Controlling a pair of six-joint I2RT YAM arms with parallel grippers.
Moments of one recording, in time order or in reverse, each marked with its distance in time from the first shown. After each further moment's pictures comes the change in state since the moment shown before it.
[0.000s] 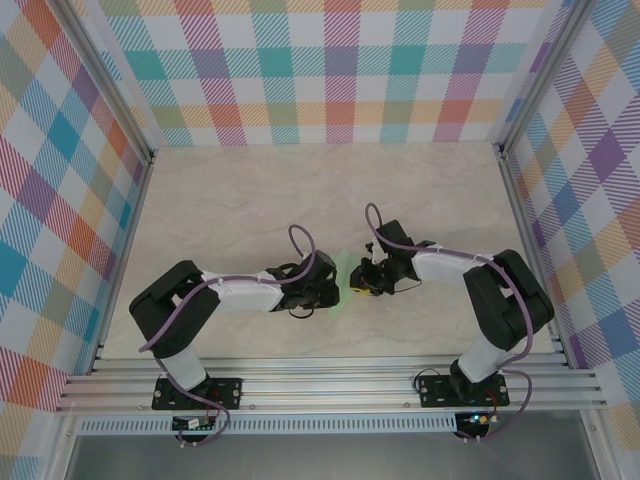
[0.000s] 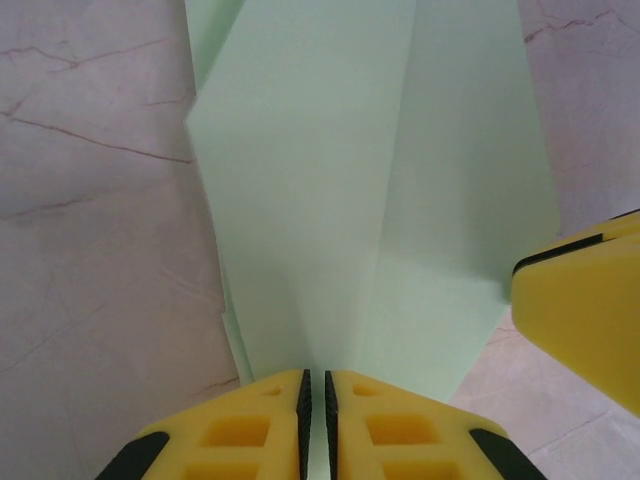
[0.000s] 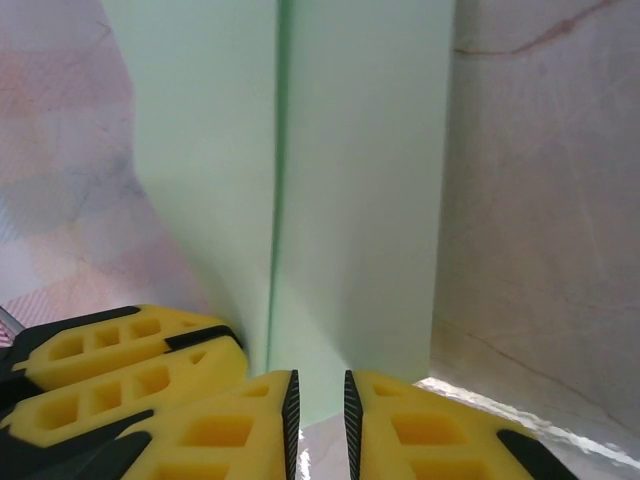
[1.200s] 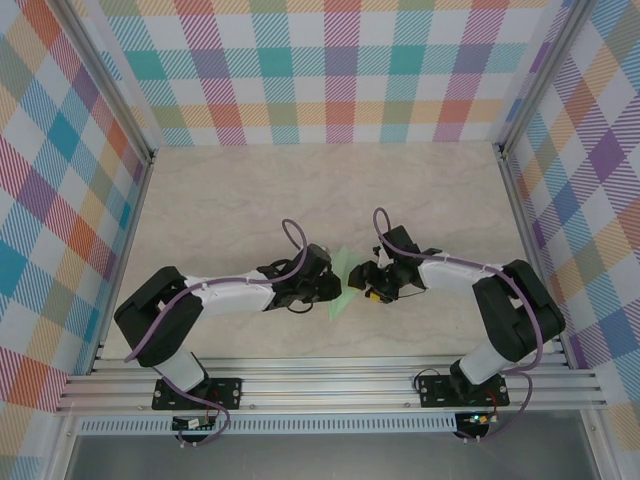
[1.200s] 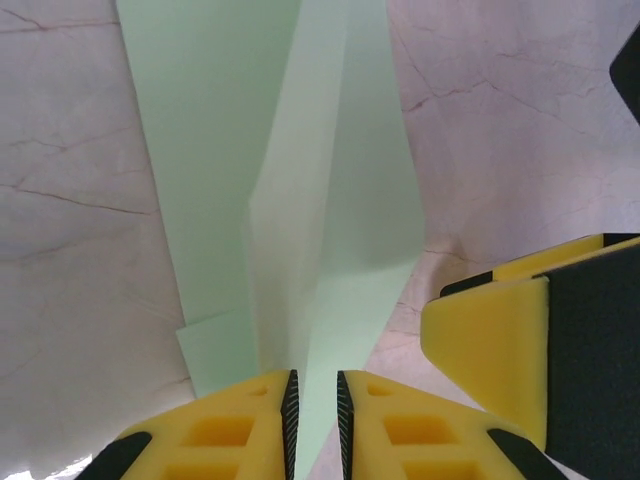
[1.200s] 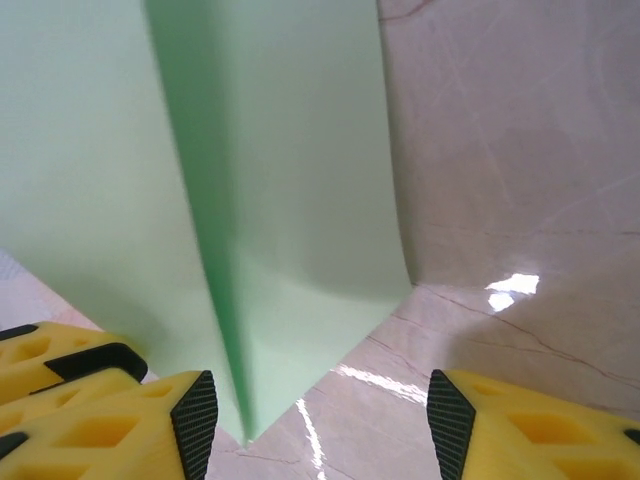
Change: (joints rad) left arm 0.028 -0.089 -0.008 0.016 0.015 0.011; right arm 0.000 -0.086 -0.083 0.052 0.036 0.092
